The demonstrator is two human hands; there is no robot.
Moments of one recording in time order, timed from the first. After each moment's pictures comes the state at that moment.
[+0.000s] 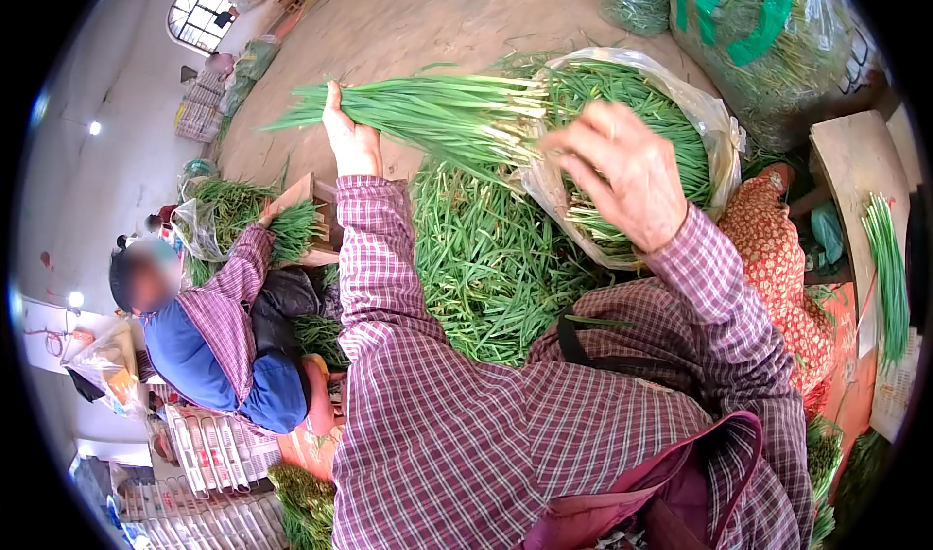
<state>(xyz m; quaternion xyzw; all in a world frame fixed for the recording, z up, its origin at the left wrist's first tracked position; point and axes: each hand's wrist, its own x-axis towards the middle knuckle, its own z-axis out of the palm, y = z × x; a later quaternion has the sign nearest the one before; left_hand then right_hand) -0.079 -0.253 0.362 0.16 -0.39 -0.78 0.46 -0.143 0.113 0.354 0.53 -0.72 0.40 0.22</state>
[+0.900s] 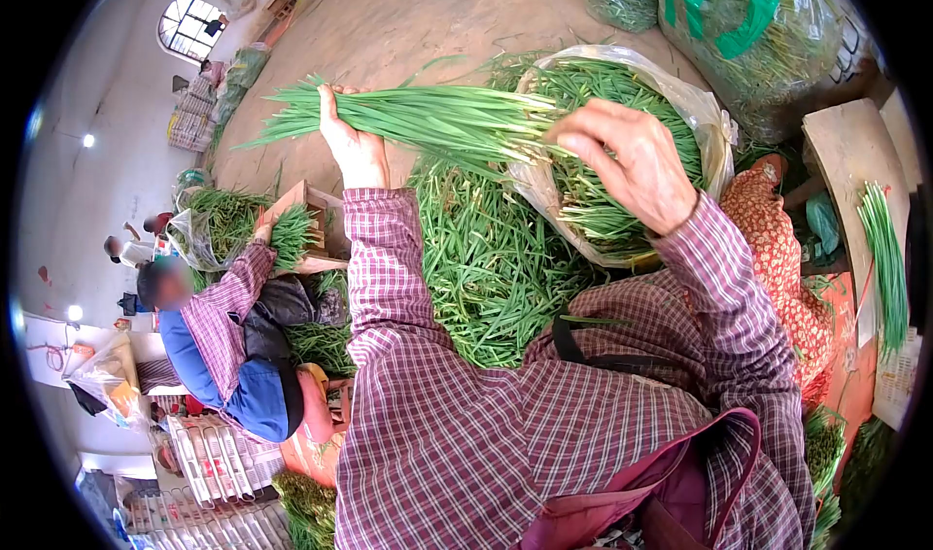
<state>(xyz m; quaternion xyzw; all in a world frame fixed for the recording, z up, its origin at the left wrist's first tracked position) -0.082 -0.207 0.367 0.07 -0.39 -0.79 0.47 -0.162 0.122 0.349 0.54 -0.69 0.48 0.06</state>
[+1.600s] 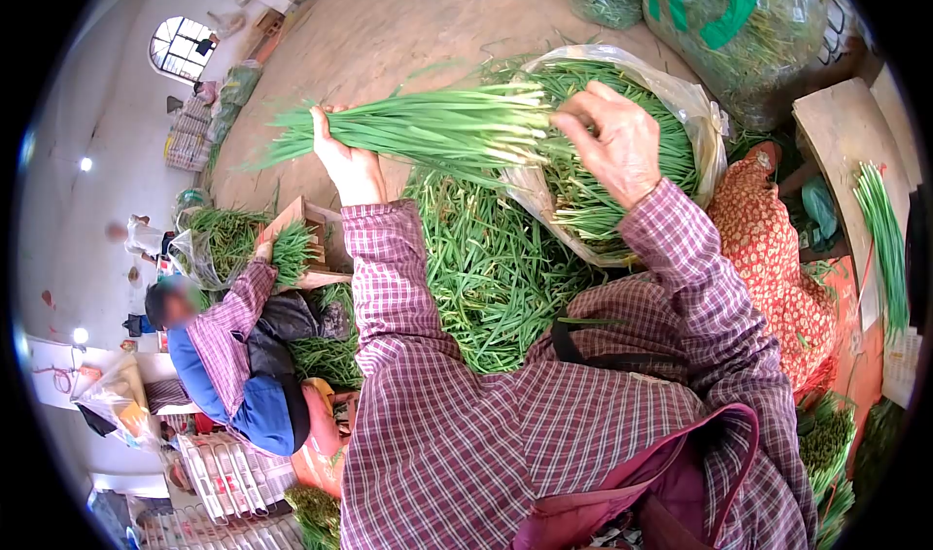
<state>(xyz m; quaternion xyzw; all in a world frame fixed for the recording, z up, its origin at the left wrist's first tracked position) -0.082 -0.217 0.357 0.06 -0.39 -0.80 0.46 -0.174 0.105 0.325 0.36 -0.76 0.52 0.17</state>
